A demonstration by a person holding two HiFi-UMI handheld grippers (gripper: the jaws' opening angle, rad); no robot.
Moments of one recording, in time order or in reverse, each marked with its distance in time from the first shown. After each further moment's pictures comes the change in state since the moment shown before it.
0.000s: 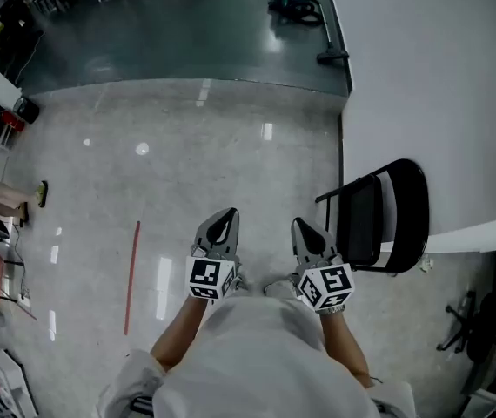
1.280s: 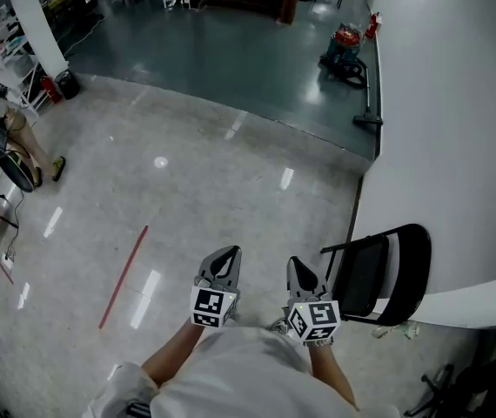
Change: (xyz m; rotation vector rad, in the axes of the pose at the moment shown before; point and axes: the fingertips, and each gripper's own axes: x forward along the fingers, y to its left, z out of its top) left arm -0.077 0.026 -0.016 -0.016 -0.011 0.187; right arm 0.006 0.068 -0.013 -0.130 0.064 0.116
